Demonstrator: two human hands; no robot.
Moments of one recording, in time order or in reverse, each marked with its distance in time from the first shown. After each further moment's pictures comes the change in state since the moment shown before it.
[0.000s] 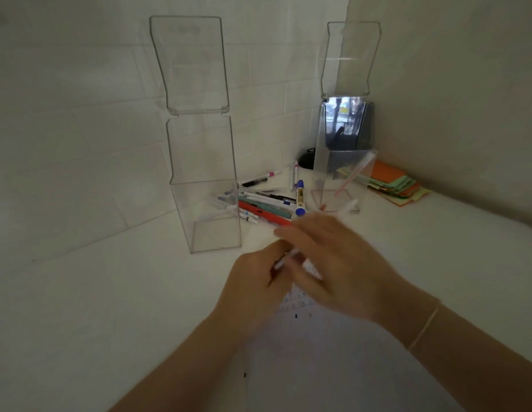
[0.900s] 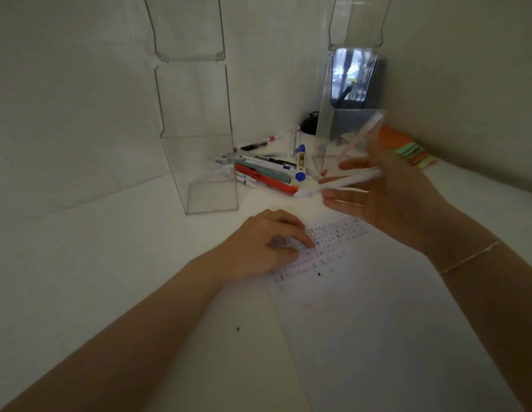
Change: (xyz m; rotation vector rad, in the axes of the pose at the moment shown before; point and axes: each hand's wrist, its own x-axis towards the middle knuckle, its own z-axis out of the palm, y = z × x) left_hand 0.020 -0.027 0.000 0.195 -0.540 -0.030; right_hand 0.010 0.040 -0.026 1.572 0.160 1.248
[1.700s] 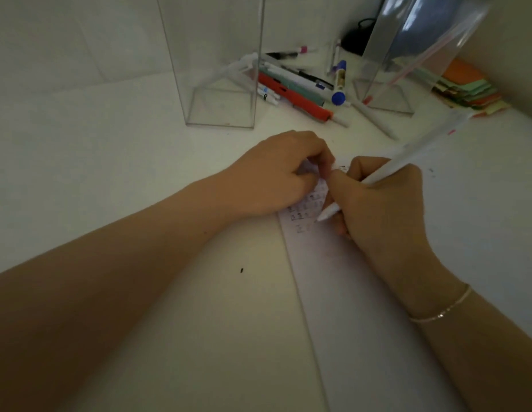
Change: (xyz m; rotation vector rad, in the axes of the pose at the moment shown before) left_hand 0.001 -0.006 0.011 -0.041 0.196 -0.006; right_hand -0.023 0.096 0.031 -0.633 0.155 -0.395
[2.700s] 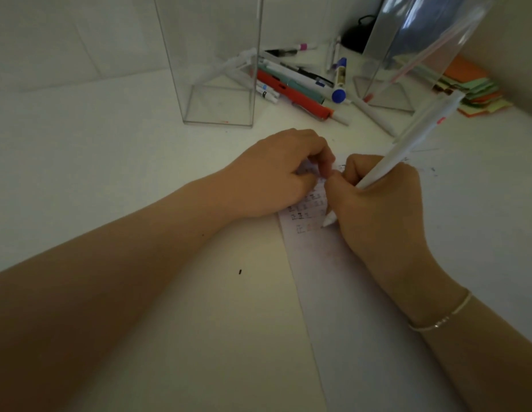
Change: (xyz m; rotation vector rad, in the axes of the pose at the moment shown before) left_hand 0.001 -0.004 0.003 0.005 0.003 0.024; right_hand -0.001 0.004 0.002 -0.108 0.009 -0.137
